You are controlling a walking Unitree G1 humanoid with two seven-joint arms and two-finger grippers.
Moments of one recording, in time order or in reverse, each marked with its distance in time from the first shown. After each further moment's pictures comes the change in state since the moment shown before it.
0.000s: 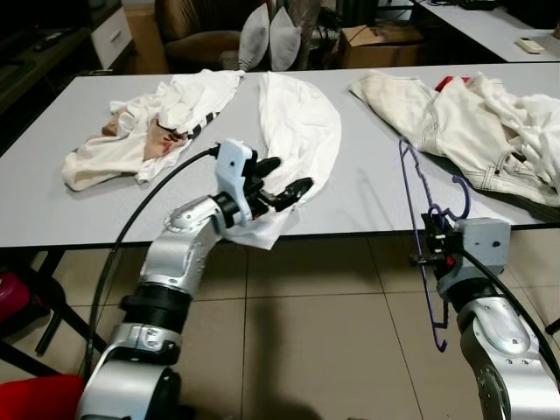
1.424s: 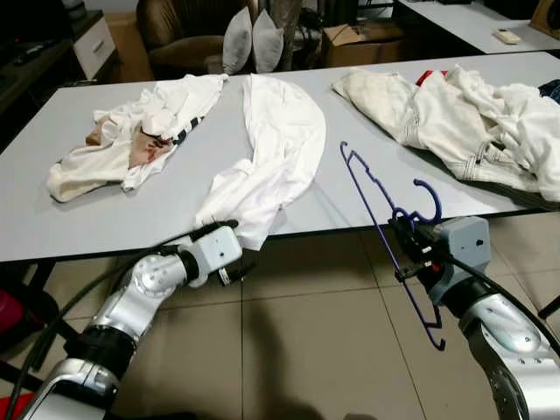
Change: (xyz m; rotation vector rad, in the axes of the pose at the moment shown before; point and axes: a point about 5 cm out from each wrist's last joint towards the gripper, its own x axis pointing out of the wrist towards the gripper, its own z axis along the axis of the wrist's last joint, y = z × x) left arm -0.068 0.018 -0.085 0.653 0.424 -0.049; right arm -0.005 0.011 0.009 -0.046 -0.009 0.311
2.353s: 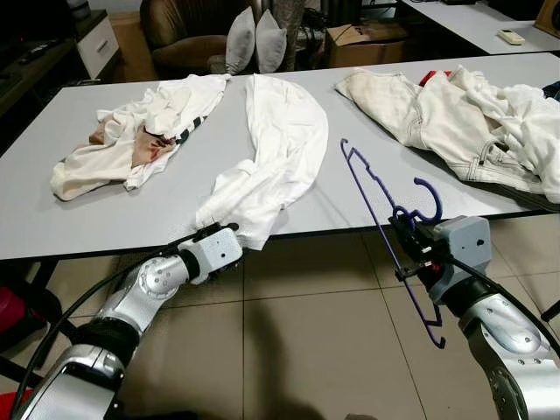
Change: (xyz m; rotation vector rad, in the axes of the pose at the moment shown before) left arm 0.006 0.006 -0.008 0.070 0.011 0.076; right arm 0.000 0.000 0.001 -0.012 -0.014 -0.002
